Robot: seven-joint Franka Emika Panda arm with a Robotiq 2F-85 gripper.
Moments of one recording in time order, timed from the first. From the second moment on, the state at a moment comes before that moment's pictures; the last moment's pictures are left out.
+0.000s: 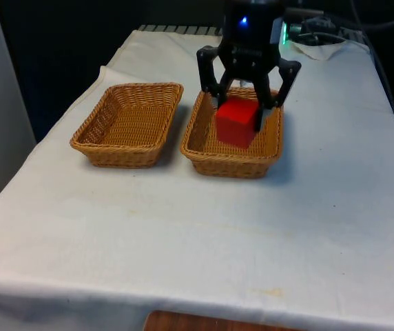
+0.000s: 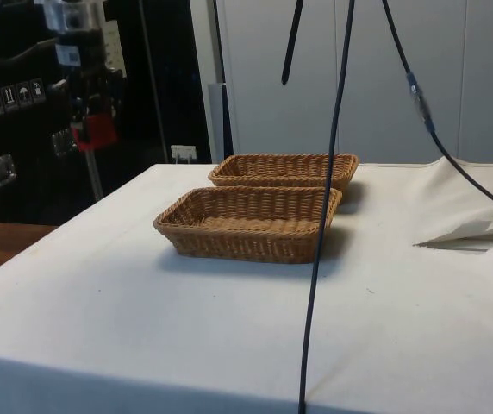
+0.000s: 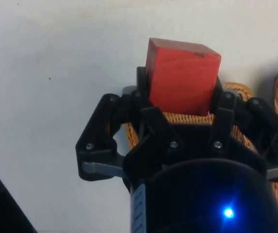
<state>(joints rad) 0.36 0.77 -0.52 -1.23 0.29 2.02 0.11</state>
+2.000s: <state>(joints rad) 0.35 0.60 -0.53 -1.49 0.31 2.09 -0.19</state>
